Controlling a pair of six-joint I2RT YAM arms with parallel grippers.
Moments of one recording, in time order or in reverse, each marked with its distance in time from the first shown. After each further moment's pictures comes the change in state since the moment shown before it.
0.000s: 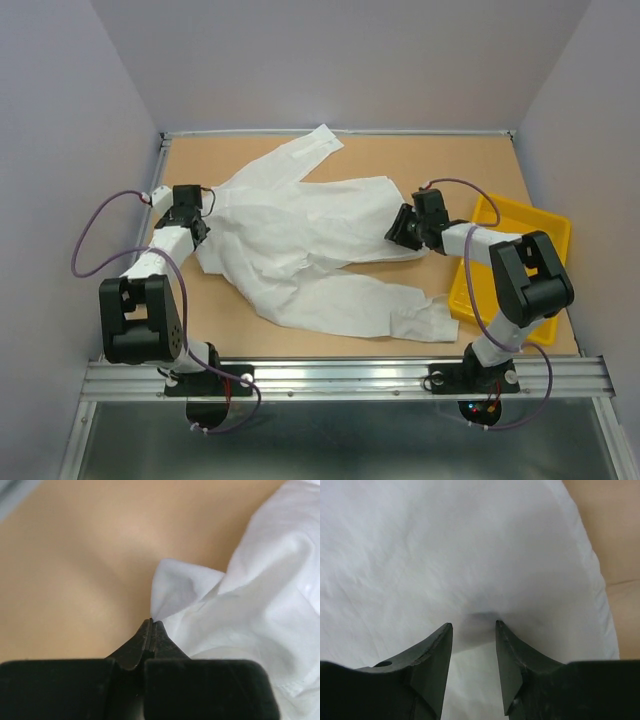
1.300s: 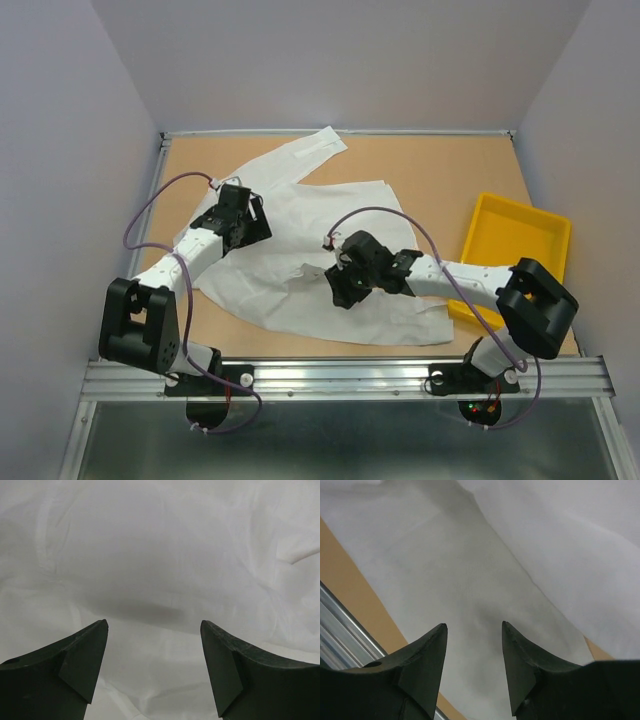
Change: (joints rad) left arm -0.322 -0.038 0.064 -0.053 0.231 0.169; right arm 0.557 -0.197 0.006 -0.245 -0.145 -0.401
